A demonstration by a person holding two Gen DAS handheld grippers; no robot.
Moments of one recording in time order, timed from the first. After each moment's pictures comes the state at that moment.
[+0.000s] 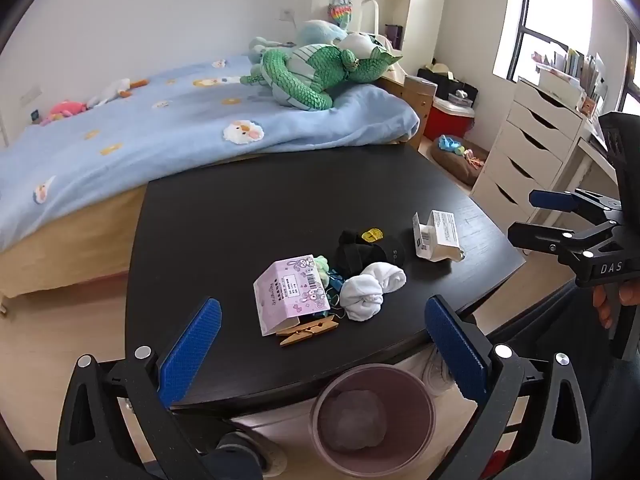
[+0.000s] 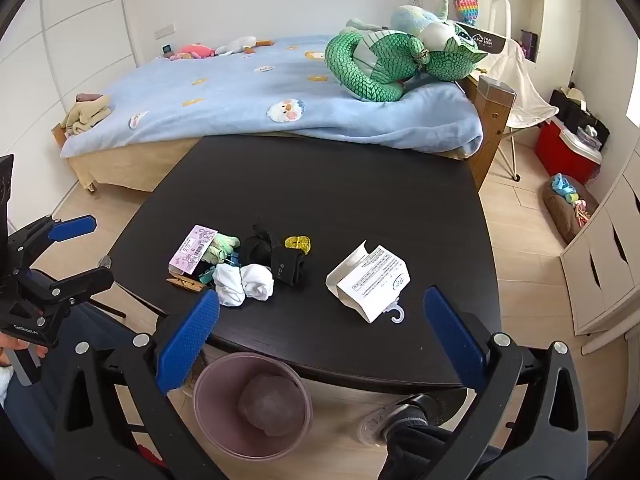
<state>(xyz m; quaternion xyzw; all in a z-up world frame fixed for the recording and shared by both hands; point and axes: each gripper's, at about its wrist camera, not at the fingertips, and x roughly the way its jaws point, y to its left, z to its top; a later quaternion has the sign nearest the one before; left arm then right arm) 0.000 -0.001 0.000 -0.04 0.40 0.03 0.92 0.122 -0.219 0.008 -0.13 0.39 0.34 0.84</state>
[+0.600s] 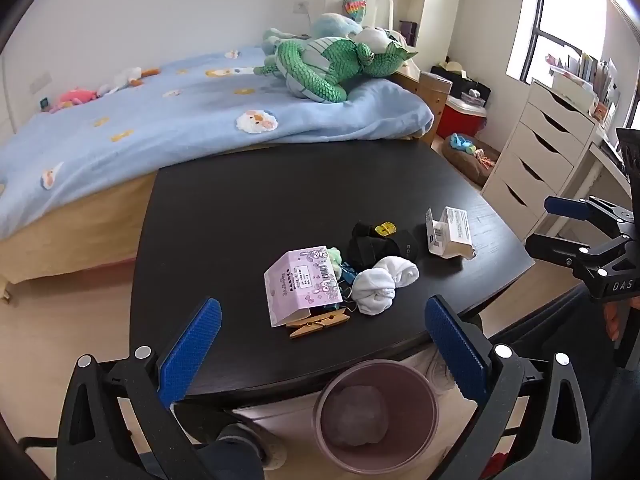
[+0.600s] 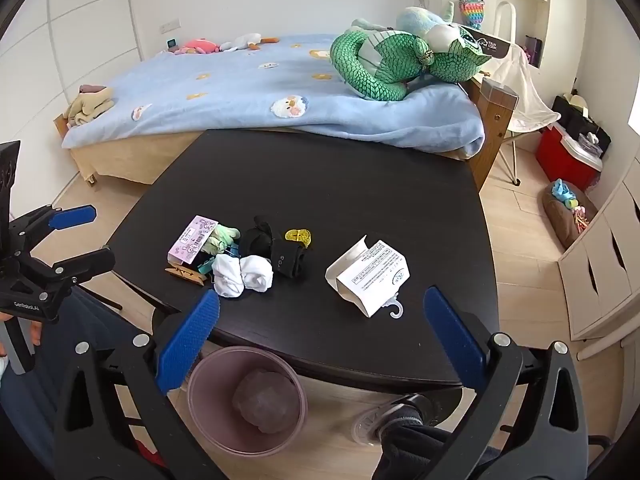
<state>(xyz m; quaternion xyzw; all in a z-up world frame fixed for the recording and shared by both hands) -0.001 0.009 -0.003 -0.07 0.40 0.04 0.91 0.116 -0.223 0.004 -0.14 0.39 0.34 0.84</state>
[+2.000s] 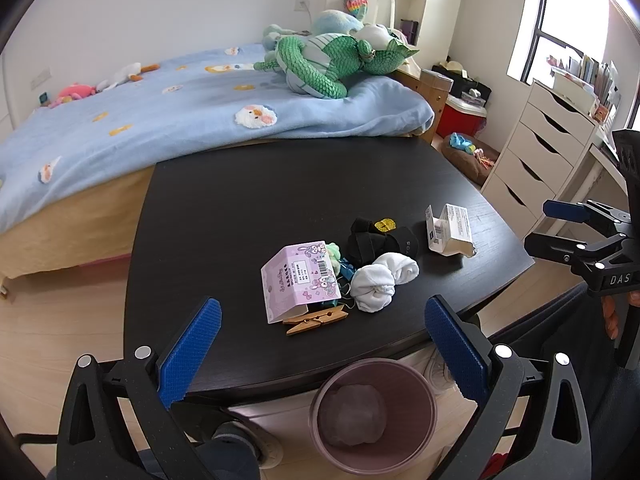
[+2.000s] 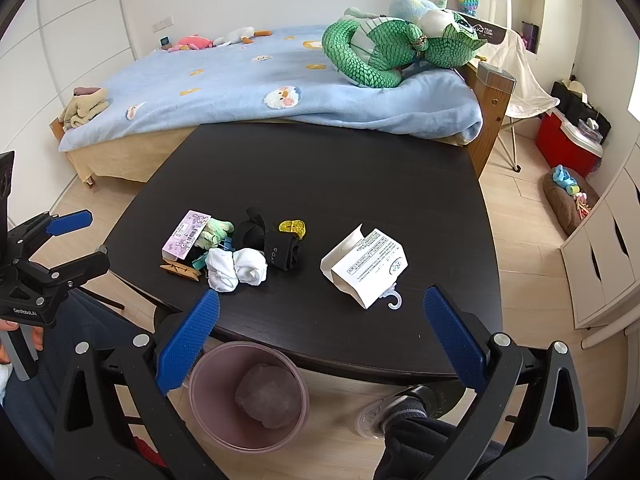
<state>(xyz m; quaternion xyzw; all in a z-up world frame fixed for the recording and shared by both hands) -0.001 0.006 -0.012 -0.07 0.40 0.04 0.91 0.123 -0.227 -0.006 -0.13 0.41 0.34 0.84</state>
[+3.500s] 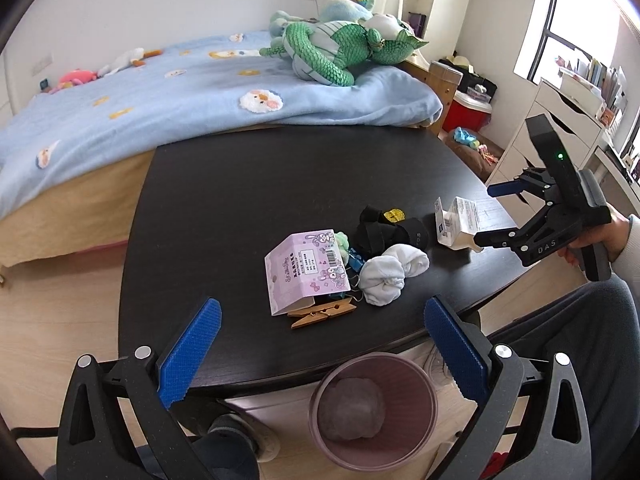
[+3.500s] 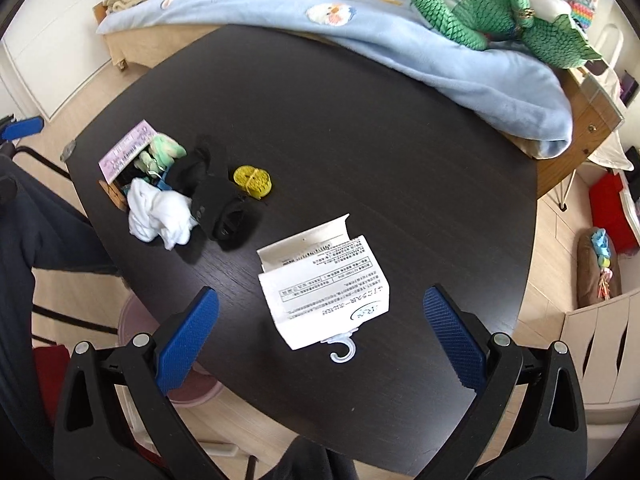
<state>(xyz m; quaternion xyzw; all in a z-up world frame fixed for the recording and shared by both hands) 0.003 0.015 -0.021 -0.09 0.42 0.04 0.90 0.213 -0.187 -0.078 -0.30 0.46 0.42 0.72</state>
